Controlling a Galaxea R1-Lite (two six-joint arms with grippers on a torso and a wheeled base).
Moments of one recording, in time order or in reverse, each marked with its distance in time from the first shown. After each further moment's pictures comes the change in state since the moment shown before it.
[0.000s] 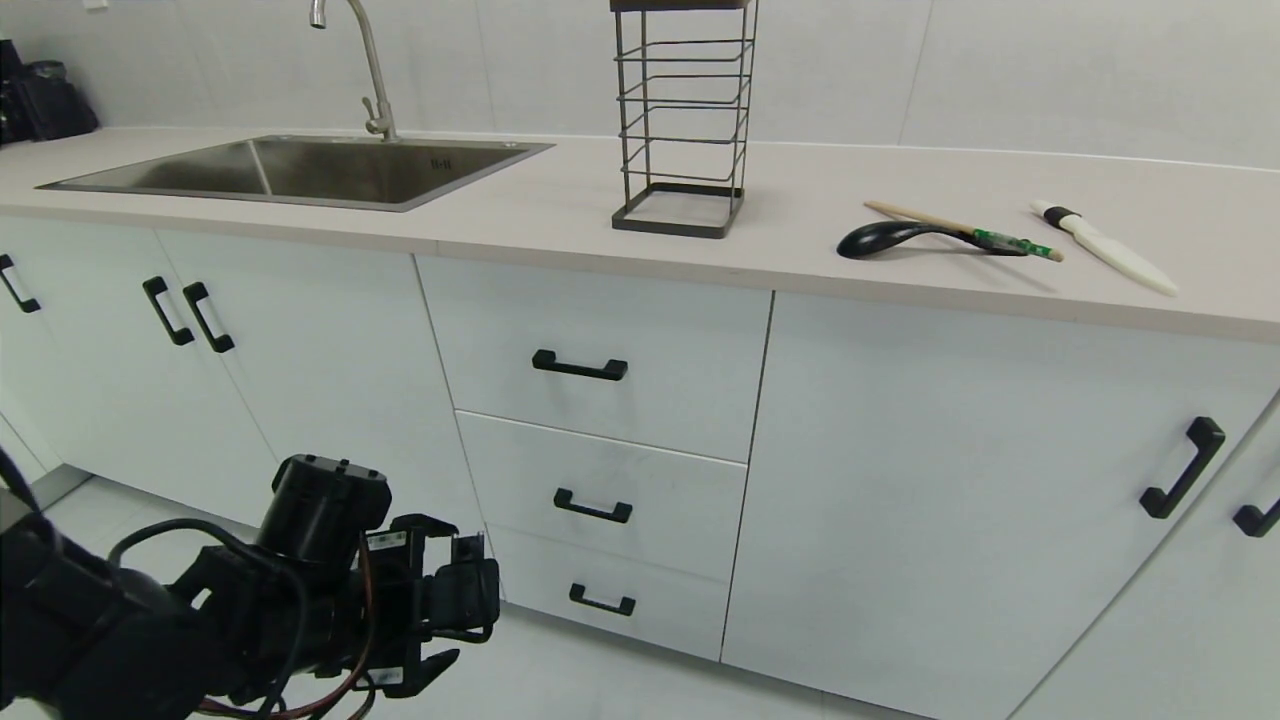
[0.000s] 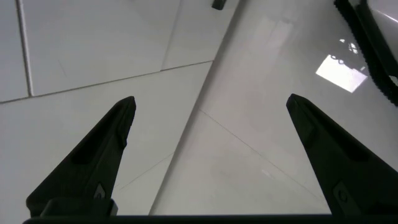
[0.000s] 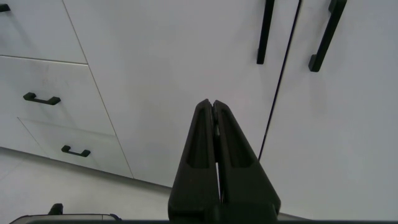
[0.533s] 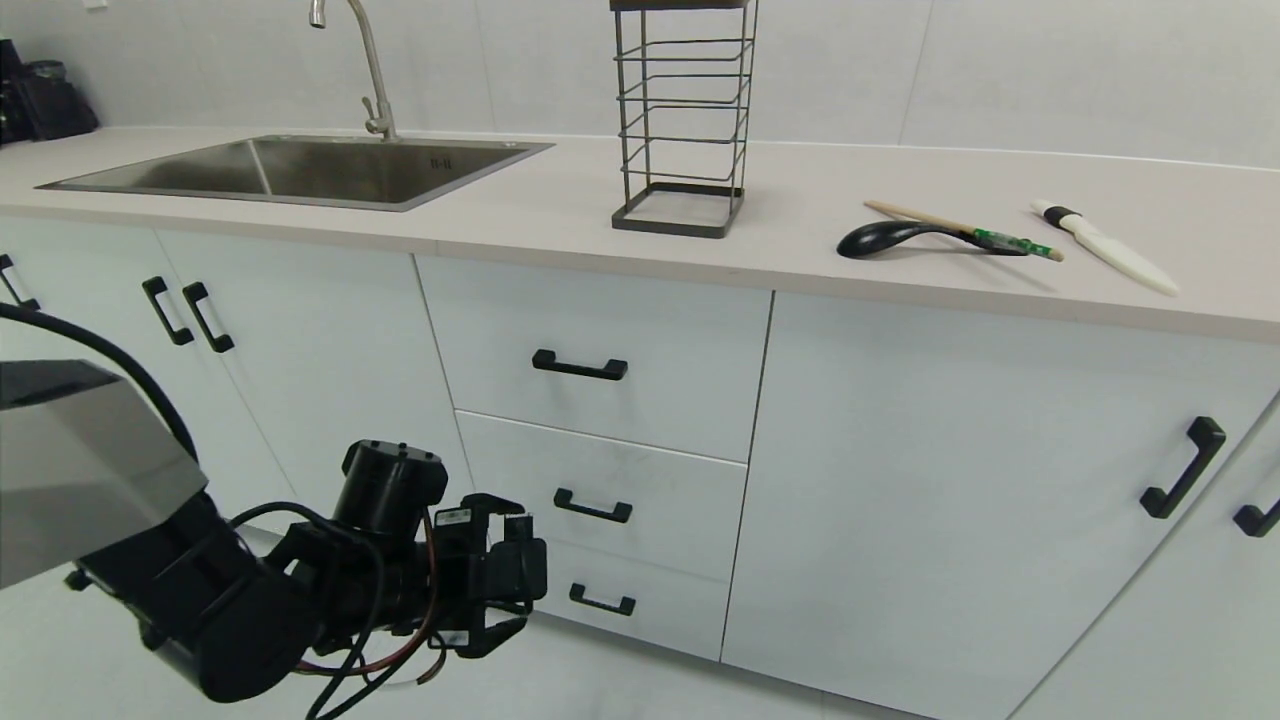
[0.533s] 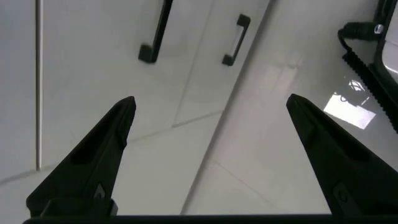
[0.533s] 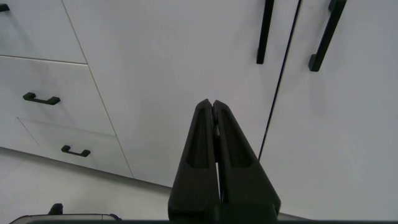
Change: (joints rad) left arm -0.017 0.197 -0.103 -0.173 -0.175 0.034; right arm 0.000 0.000 0.000 0.000 0.000 0.000
